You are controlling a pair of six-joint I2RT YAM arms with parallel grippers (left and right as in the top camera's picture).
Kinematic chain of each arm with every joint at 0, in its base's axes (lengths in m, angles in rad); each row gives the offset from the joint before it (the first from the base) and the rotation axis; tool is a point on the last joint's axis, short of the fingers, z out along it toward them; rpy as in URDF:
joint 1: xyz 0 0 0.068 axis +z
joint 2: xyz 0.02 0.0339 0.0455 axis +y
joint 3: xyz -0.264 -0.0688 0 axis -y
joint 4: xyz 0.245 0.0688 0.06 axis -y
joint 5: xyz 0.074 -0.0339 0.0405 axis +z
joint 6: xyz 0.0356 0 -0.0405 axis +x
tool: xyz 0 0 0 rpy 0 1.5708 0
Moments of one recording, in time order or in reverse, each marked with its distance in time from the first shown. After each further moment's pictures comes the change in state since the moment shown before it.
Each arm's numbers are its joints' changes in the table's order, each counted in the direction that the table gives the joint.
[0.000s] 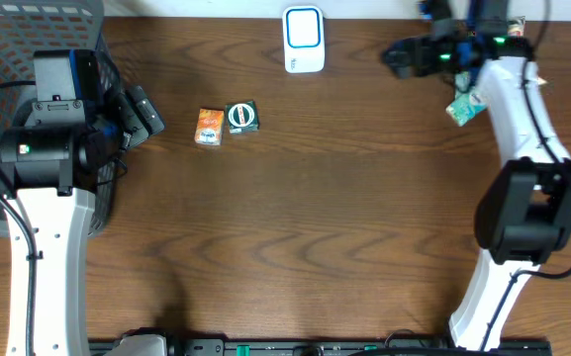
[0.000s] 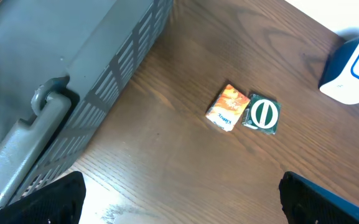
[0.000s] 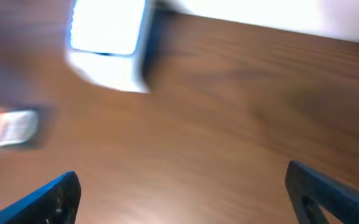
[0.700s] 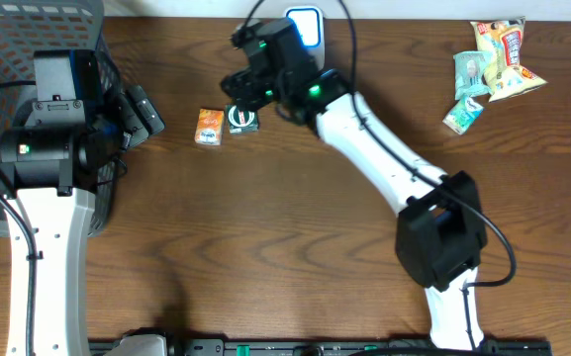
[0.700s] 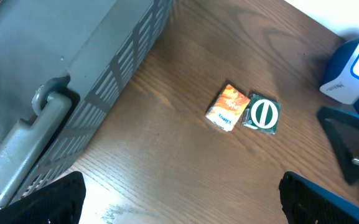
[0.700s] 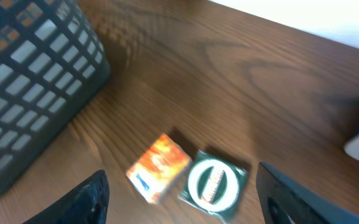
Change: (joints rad) left arm 0.000 0.000 0.000 0.000 0.000 0.000; right arm 0.630 0.023 0.000 0.270 -0.404 0.323
